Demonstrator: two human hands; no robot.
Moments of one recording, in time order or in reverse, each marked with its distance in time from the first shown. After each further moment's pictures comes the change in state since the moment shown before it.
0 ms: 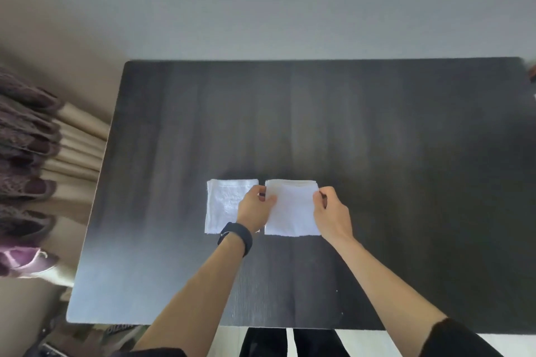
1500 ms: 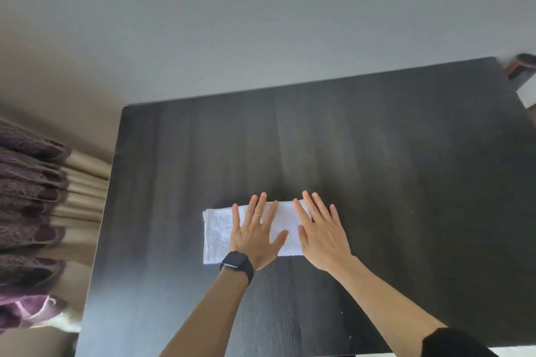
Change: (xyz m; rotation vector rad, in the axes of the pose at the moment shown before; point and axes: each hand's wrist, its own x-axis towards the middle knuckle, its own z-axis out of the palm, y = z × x) left_hand -0.011 -0.009 0.010 1.176 0.102 0.506; right_hand 0.009 0.031 0.014 -0.689 -0.013 -0.462
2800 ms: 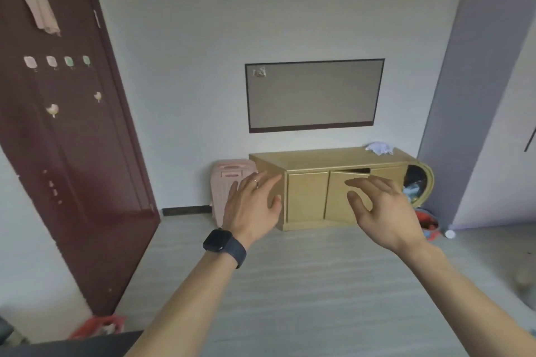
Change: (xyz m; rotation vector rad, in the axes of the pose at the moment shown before) left_hand -0.444 0.681 -0.217 -0.204 0.346 1.787; right_hand -0.842 0.129 -0.225 -0.169 1.346 1.526
